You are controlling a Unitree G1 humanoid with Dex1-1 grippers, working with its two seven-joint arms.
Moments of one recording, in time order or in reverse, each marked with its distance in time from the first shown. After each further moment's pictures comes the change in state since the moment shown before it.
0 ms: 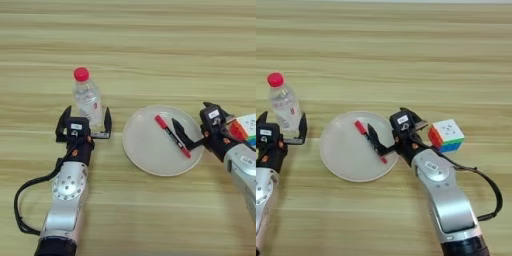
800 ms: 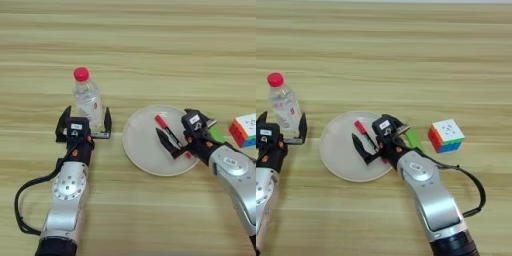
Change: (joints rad) left arm 0.002 -0.003 -0.001 -0.003 0.003 0.001 0.011; right arm -0.015 0.026 0.078 0.069 -0.012 0.026 0.033
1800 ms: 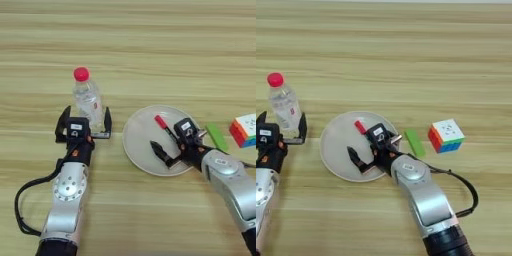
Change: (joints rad) left arm 0.012 -0.004 -0.009 -0.026 0.003 0.009 0.009; right arm -0.038 0.036 0.012 0.089 0.032 0.108 0.034
